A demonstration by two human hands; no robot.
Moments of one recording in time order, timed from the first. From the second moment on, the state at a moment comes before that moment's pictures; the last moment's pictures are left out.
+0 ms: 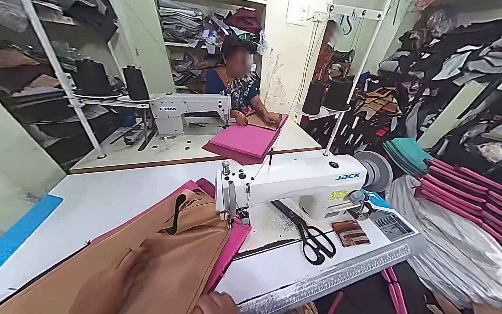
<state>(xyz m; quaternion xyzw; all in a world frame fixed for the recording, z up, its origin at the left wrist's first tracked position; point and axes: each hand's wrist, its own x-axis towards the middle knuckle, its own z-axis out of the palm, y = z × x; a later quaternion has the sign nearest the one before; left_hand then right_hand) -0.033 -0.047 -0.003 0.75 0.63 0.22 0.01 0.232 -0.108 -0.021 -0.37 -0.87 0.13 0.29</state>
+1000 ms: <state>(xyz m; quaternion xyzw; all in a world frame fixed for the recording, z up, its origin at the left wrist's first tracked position) -0.021 0.004 0.044 0.73 0.68 0.02 0.05 0.161 -0.101 -0.049 -0.33 -0.87 -0.27 0.24</state>
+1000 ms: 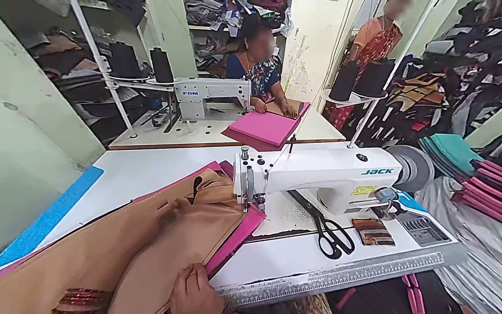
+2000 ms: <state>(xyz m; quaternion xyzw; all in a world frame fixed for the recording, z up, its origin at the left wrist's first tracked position) 0.097 -0.003 -0.006 0.91 0.41 0.06 0.06 0.256 -0.098 -0.047 -0.20 -0.90 -0.13 0.36</state>
